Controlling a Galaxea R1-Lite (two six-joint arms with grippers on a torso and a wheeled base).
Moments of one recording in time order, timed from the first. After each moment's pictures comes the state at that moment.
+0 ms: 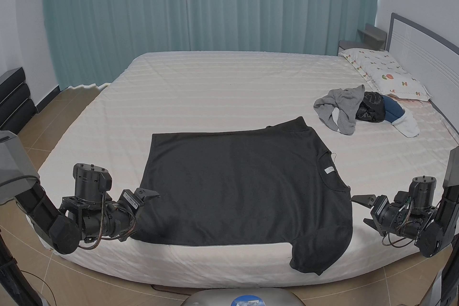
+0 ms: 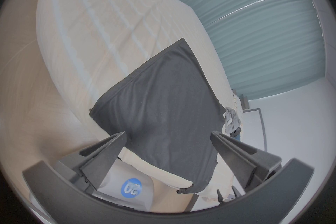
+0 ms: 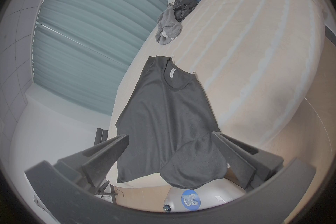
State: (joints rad) left arm -0.24 1.91 -0.40 -0.84 -0.15 -1.17; right arm 0.02 2.05 -0.11 -1.41 0.29 0.87
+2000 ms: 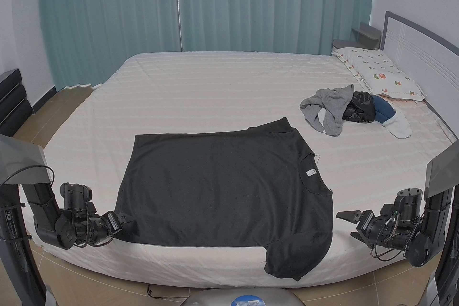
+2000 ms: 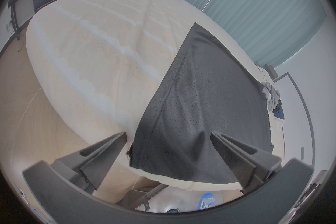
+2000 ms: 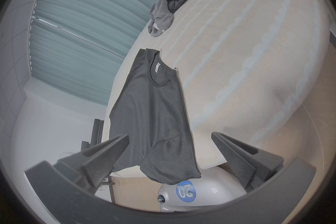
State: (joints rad) left arm 0.06 2.22 -0.39 -0.97 -0.18 -0.54; right arm 0.12 2.21 -0.06 -1.55 0.28 0.87
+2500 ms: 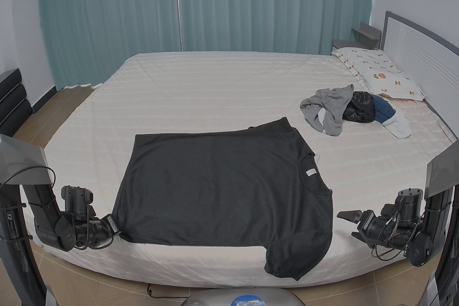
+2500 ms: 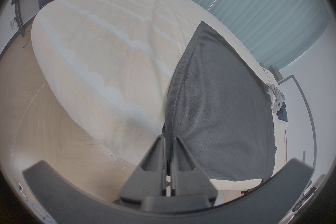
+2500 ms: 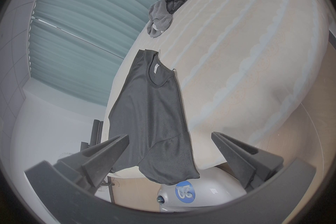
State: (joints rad) left arm 0.06 2.21 -0.36 -0.96 -0.15 -0.57; right arm 0.11 2.21 -0.06 -1.55 0.28 0.87
